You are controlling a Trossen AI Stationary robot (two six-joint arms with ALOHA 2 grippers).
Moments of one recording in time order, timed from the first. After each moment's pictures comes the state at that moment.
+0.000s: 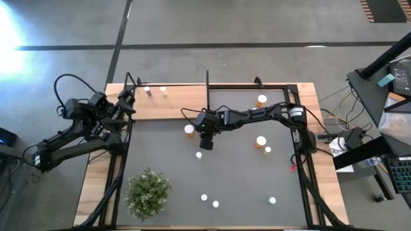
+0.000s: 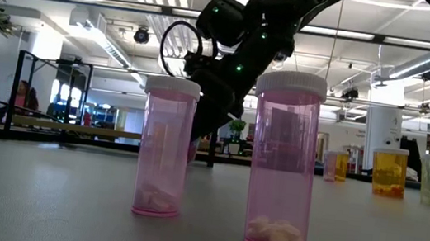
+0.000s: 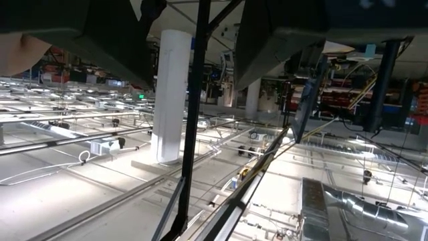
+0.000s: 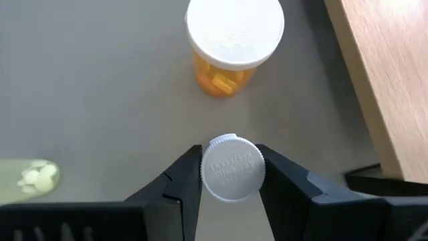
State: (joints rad) left arm 0.49 0.42 0.56 0.46 0.71 -0.57; right arm -0.13 2.07 1.49 -0.41 0.05 0.02
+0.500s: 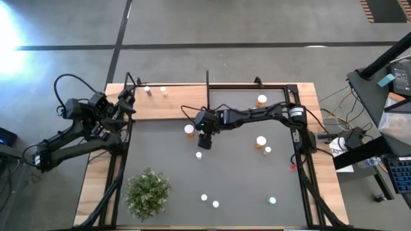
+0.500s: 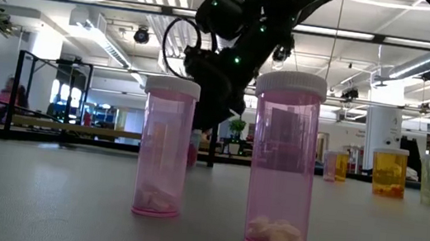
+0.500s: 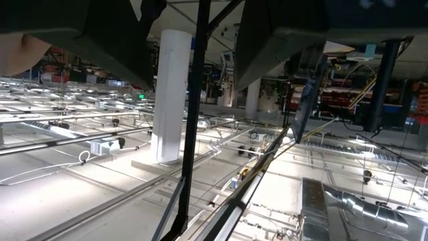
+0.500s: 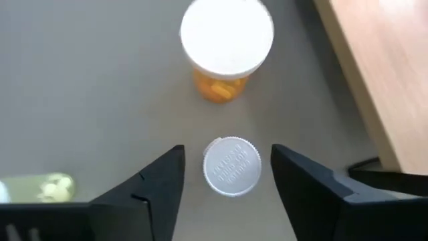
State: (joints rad) left arm 0.49 0.42 0.56 0.46 0.71 -0.57; right arm -0.13 2.06 1.54 -0.46 0.05 0.10
